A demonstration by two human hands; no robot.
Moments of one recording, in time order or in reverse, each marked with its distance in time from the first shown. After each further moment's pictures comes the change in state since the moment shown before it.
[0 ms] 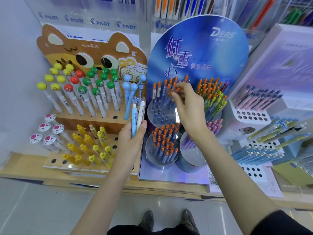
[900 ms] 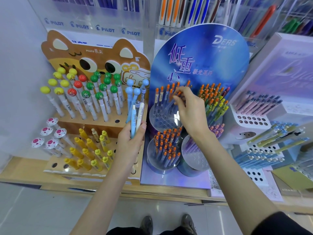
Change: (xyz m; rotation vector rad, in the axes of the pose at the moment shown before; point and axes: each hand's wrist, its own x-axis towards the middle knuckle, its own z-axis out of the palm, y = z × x) left_hand 0.006 0.009 -0.006 -0.021 -0.005 -0.015; right_hand 0.008 0.007 0.004 -0.075 0.018 -0.087
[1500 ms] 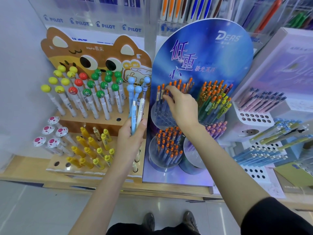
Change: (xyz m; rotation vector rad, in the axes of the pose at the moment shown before) left_hand 0.005 0.000 -0.006 0.015 -0.001 -0.010; right_hand 0.010 0.002 0.030 -0.270 -0.063 -0.029
